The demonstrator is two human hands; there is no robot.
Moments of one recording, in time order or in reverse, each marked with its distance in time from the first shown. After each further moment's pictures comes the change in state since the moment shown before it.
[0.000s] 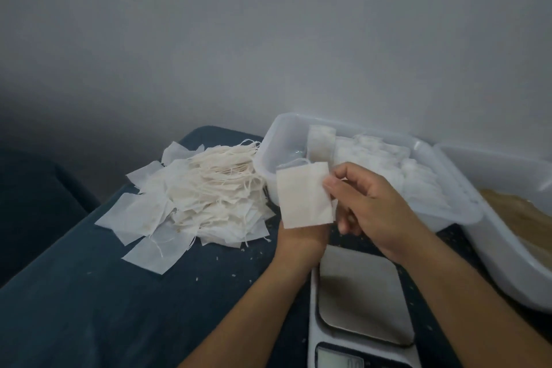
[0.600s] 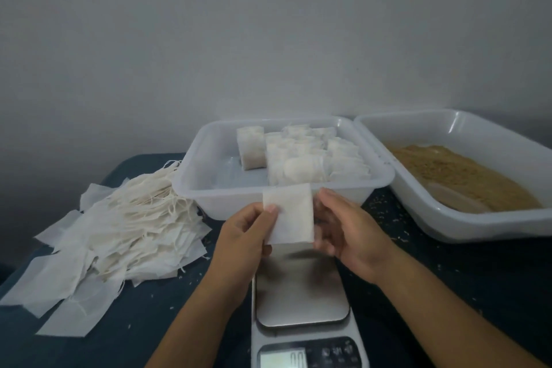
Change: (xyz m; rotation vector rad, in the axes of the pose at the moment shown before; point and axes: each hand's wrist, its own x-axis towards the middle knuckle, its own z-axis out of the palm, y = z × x) left_hand -0.001 0.006 0.019 -0.037 -0.159 0.107; right_hand -0.054 0.064 -0.049 0.632 0.151 0.295
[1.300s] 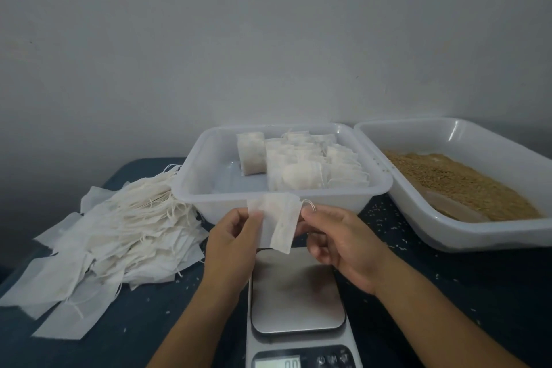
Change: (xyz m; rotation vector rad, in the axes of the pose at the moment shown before) left_hand 0.003 -0.005 -0.002 0.111 0.274 0.062; right_hand -0.004 0.001 -0.002 -0.116 -0.128 -0.061
